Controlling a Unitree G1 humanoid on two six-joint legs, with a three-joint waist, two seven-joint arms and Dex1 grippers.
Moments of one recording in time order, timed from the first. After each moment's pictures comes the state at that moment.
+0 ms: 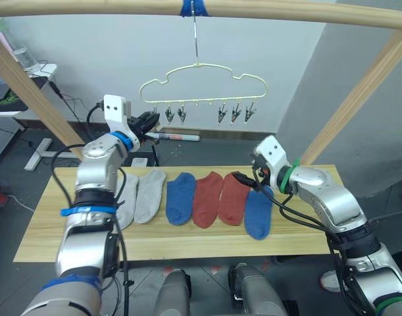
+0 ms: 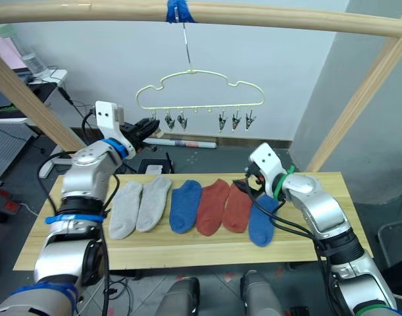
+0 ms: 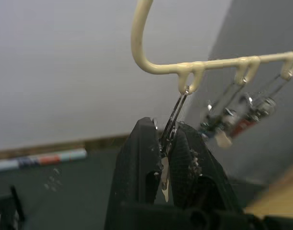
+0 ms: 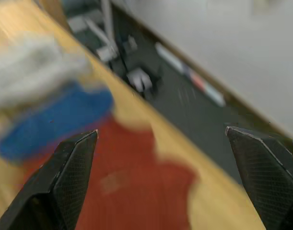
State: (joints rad) left arm -0.76 0.51 0.16 0.47 -0.28 0.38 -0.63; right arm -0.50 -0.51 0.25 -0.02 0.20 0.61 0.57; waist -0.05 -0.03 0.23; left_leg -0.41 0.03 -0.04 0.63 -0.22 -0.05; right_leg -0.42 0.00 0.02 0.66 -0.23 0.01
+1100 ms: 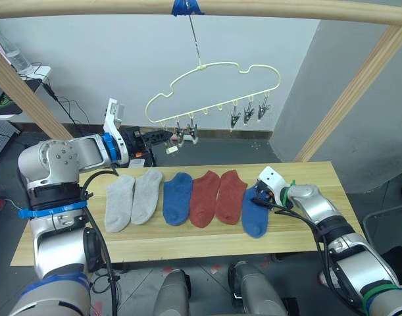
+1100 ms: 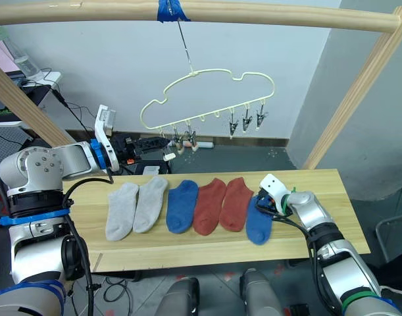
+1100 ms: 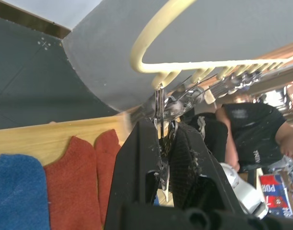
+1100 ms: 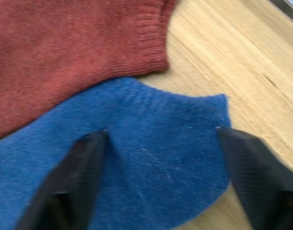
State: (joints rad) left arm -0.83 0.56 0.37 0.26 -0.71 1.34 -0.63; right arm -0.61 -0.41 0.31 0.66 -0.07 0.29 0.70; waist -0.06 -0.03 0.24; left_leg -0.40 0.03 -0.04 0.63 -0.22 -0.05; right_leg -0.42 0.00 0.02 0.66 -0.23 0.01
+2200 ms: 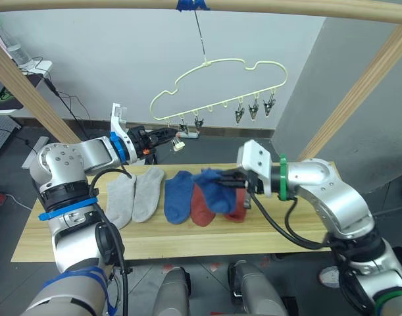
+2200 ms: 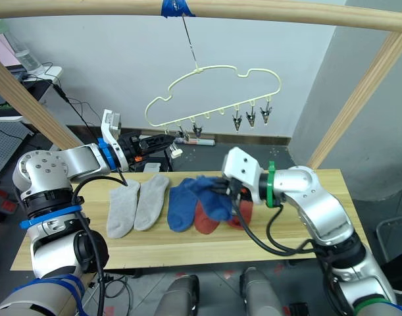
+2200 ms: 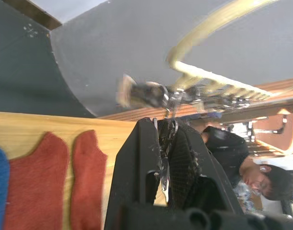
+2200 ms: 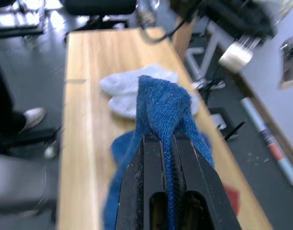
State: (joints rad) left arm -0.88 0.42 0.56 0.29 -0.81 1.46 -0.41; right arm -0.63 -0.43 0.32 -0.35 0.21 0.64 0.87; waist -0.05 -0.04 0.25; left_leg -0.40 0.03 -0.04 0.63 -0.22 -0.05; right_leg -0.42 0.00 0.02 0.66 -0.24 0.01
